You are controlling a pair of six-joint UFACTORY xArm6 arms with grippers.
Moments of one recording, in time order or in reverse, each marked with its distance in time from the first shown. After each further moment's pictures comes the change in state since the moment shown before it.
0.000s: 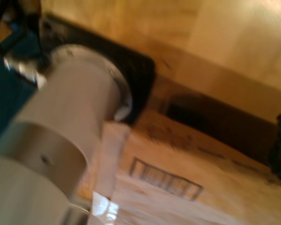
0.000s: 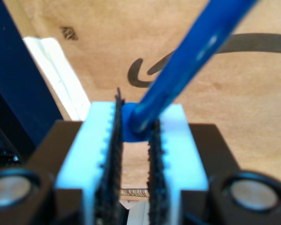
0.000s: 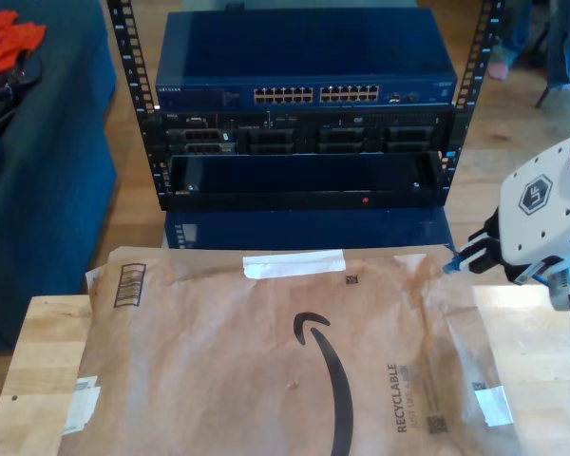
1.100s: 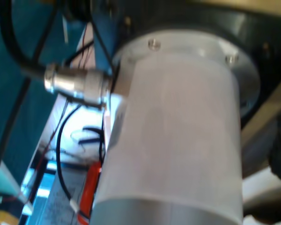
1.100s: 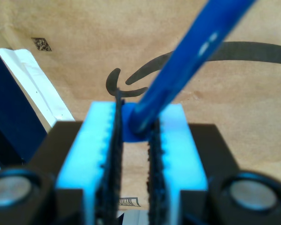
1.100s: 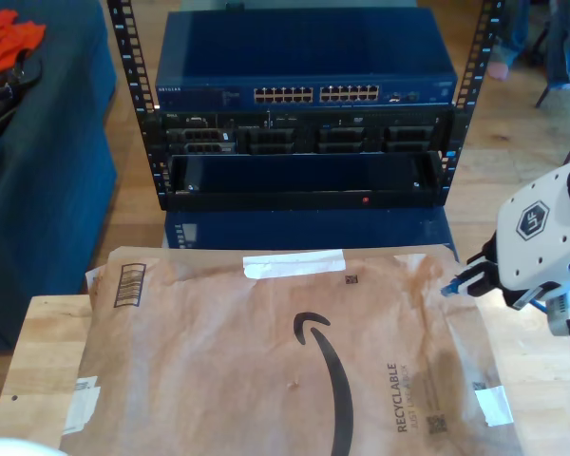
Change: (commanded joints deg) left arm 13.7 -12.3 27.3 6.2 -10.8 18.7; right arm 0.2 -2.5 4.0 0.2 -0.4 0.1
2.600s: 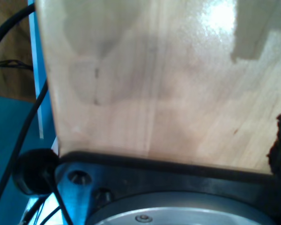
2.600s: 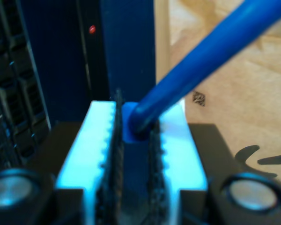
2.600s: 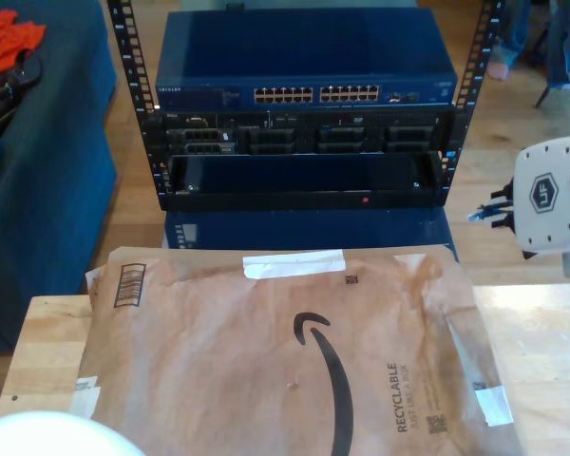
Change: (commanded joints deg) left arm 6.7 -2.7 14.3 -0.2 -27.2 6.4; right arm 4.3 -2.4 6.2 -9.3 -31.2 -10.0
